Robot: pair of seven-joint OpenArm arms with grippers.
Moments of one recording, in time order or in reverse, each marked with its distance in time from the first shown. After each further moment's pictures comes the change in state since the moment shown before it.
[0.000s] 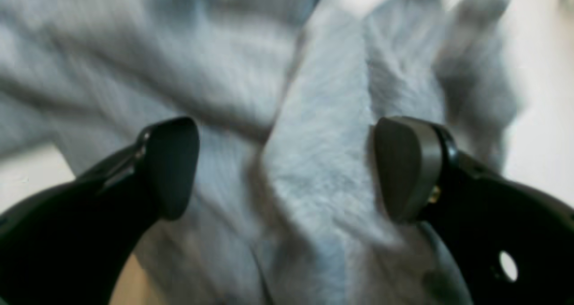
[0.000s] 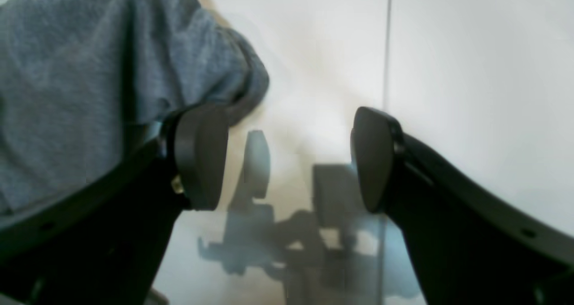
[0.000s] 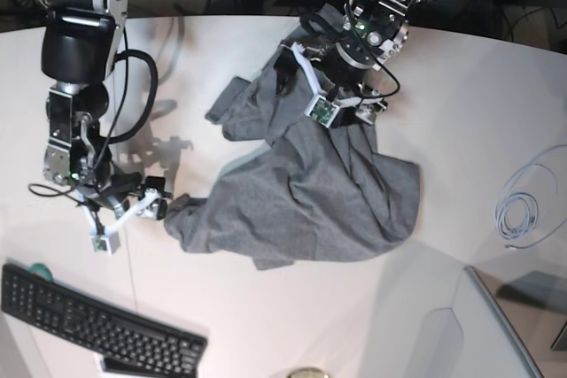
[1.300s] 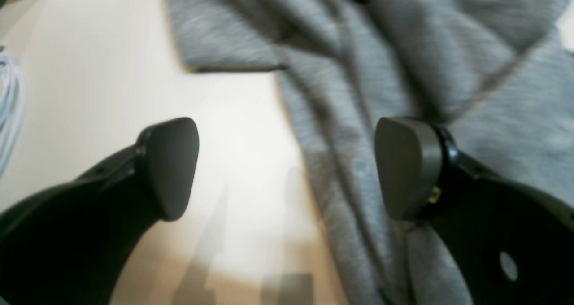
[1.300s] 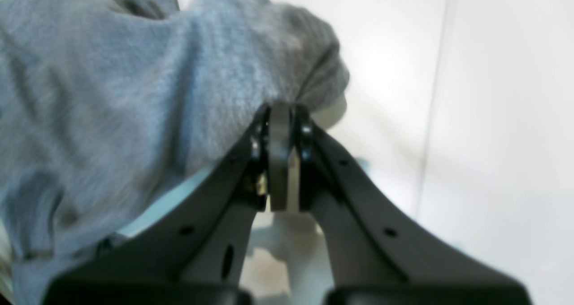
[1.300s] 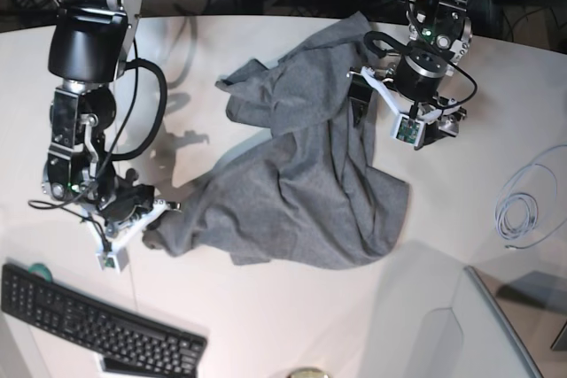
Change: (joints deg) left arm 5.4 -2.7 -17.1 10.9 0.0 -0.1 0.0; right arm -1.6 -3.0 0.0 14.2 0.0 0.0 -12.5
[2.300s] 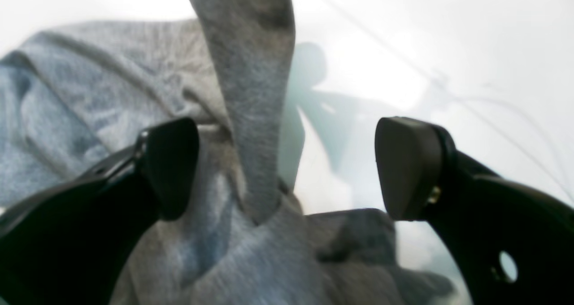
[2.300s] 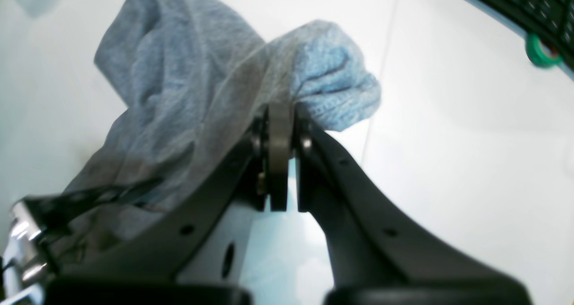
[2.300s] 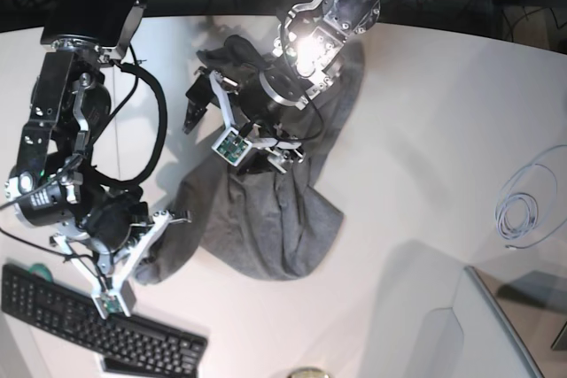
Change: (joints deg) left arm -16.5 10.9 31.3 -10.1 0.3 0.7 0.0; right arm -2.8 -2.0 -8.0 35.5 -0.5 -0.1 -24.5
